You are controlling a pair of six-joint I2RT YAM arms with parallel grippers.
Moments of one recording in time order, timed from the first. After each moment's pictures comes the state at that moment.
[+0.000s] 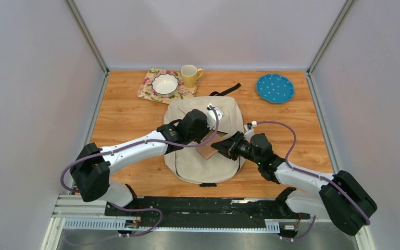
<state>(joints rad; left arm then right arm) -0.93 1.46 1.04 -0.24 -0.24 0.13 0.68 1.11 0.30 0.55 -0.24 1.44</state>
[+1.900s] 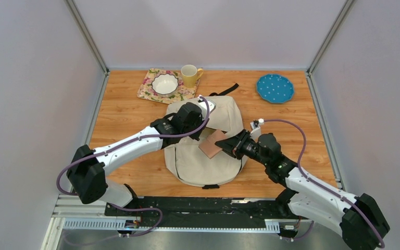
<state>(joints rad) -0.85 1.43 1.10 -0.36 -0.14 -0.08 0.69 0.87 0.37 0.30 -0.23 1.42</state>
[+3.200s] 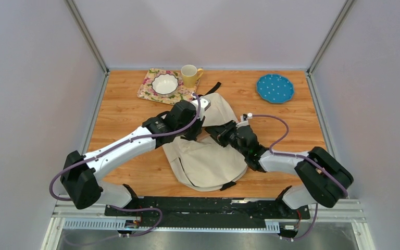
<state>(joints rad) -0.84 1.36 1.11 -0.43 -0.01 -0.18 0.71 1.38 0.45 0.71 0.00 1.46</state>
